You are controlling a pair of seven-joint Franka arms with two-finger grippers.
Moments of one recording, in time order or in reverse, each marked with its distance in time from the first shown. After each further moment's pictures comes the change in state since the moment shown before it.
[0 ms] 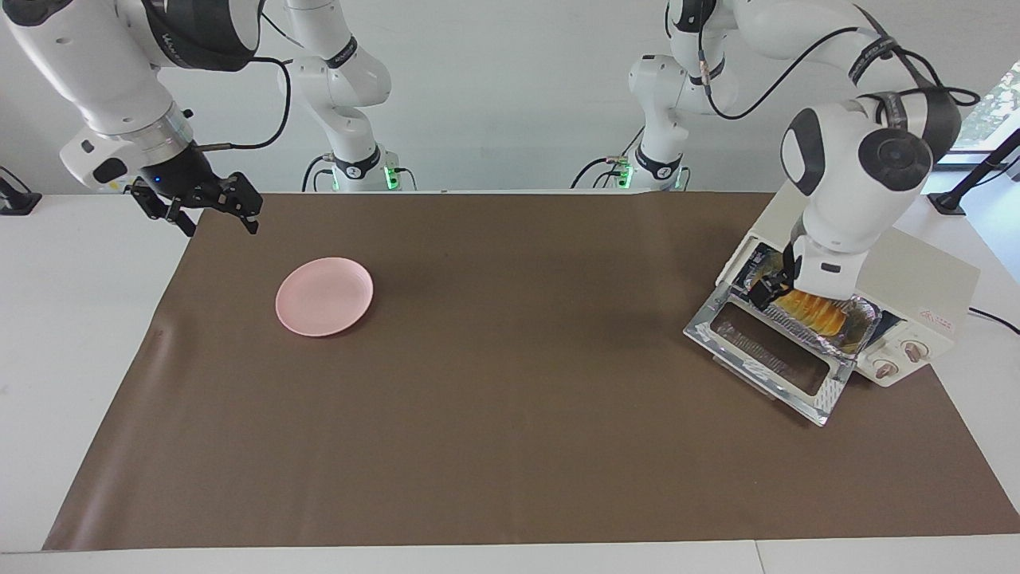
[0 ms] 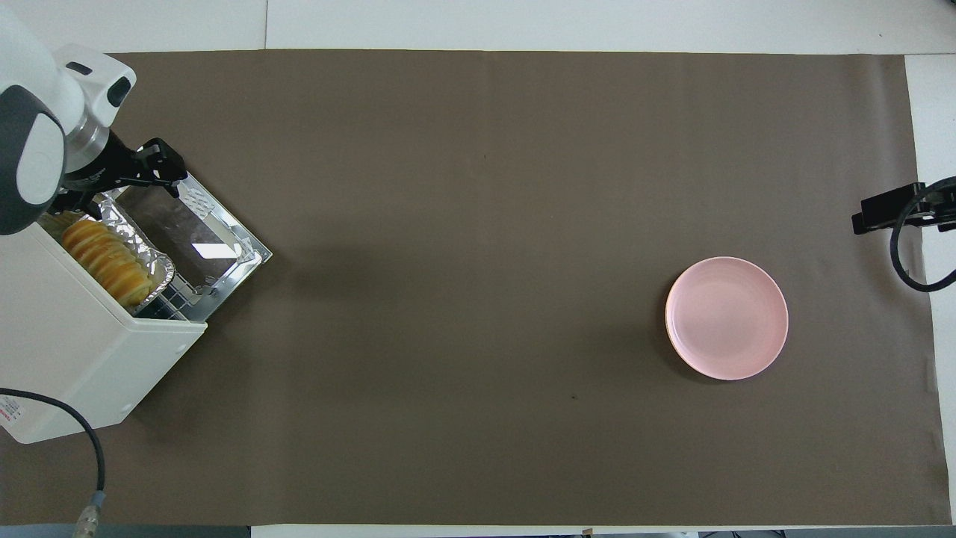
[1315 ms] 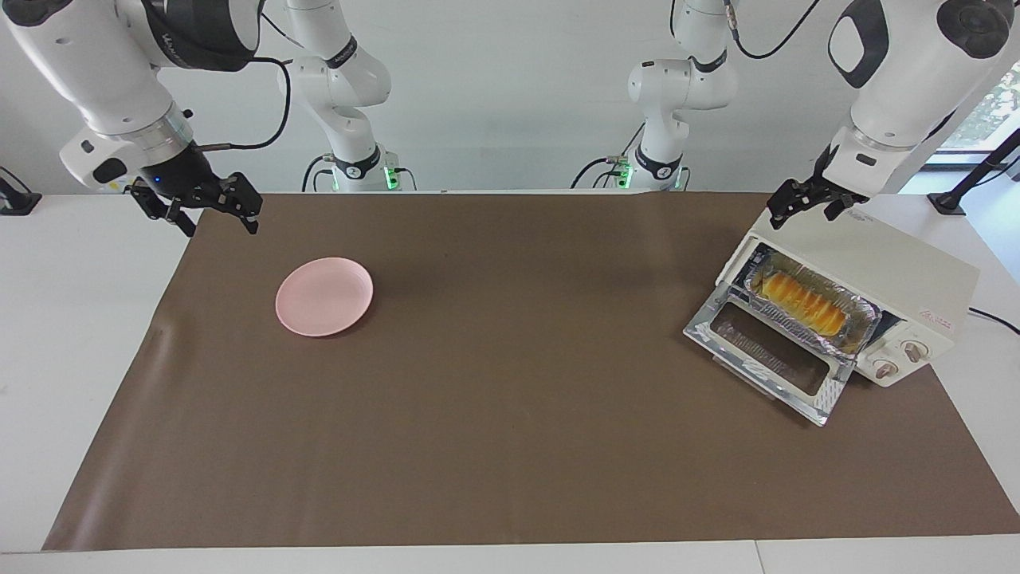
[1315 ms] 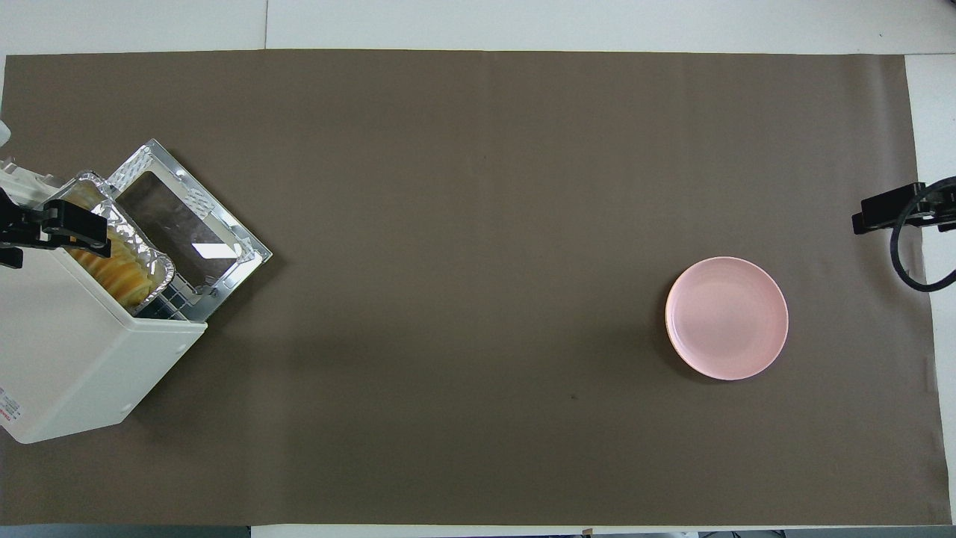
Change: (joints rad) left arm 0.308 -0.221 -0.306 -0.109 -0.051 -0.060 0.244; right arm 0.000 0.000 0.000 0.000 0.000 0.000 0.000
